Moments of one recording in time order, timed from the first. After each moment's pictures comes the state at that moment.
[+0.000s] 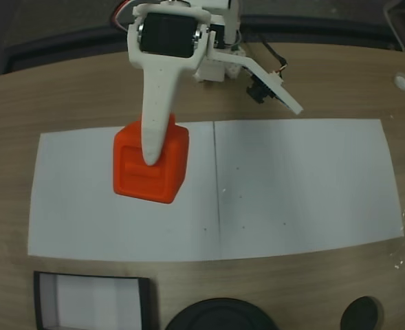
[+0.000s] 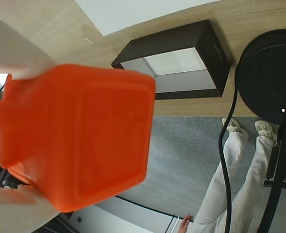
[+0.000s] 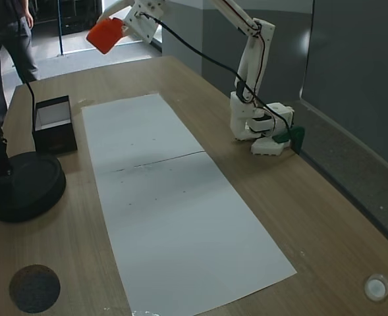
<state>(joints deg) 14.5 102.8 54.8 81.0 -7.3</state>
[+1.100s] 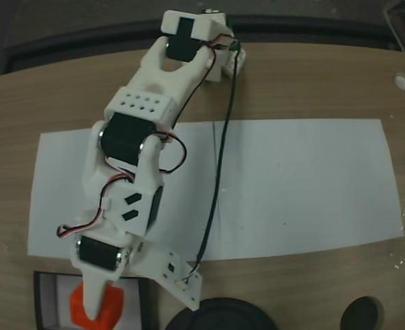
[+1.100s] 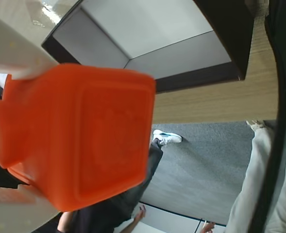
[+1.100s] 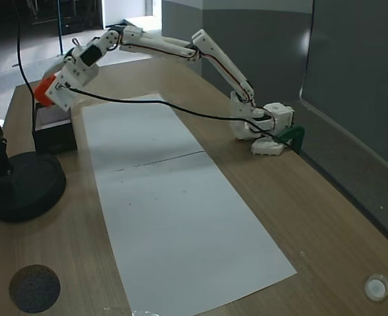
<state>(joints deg) 21.7 49.0 28.8 50.3 -7.3</state>
